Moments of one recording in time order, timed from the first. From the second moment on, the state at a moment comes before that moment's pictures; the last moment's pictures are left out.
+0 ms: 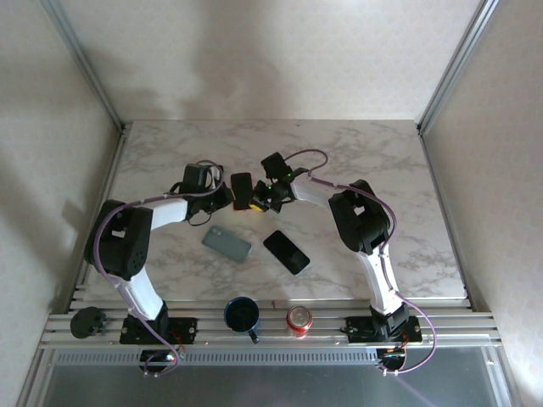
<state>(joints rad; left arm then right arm) -0.23 1.77 0.90 0.05 0.38 -0.67 0.67 2.23 1.60 -0.41 -0.42 1.01</state>
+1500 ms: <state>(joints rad) -0.23 2.05 1.21 0.03 0.31 -0.68 0.66 2.35 1.80 -0.46 -0.40 1.00</state>
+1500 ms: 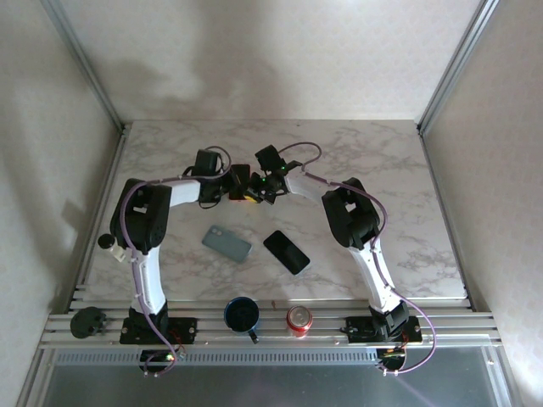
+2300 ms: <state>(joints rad) -0.23 1.84 1.21 -0.01 0.31 -0.68 0.59 2.18 1.79 -0.50 -0.33 0.84</state>
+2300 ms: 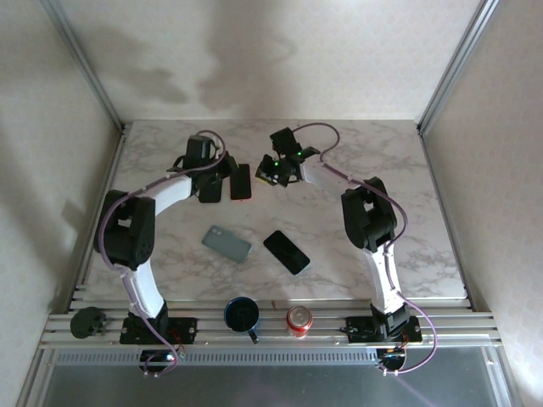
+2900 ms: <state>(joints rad) -0.23 1.19 0.66 -0.22 0.20 -0.69 0.67 1.69 1.14 -0.69 -0.05 0.50</state>
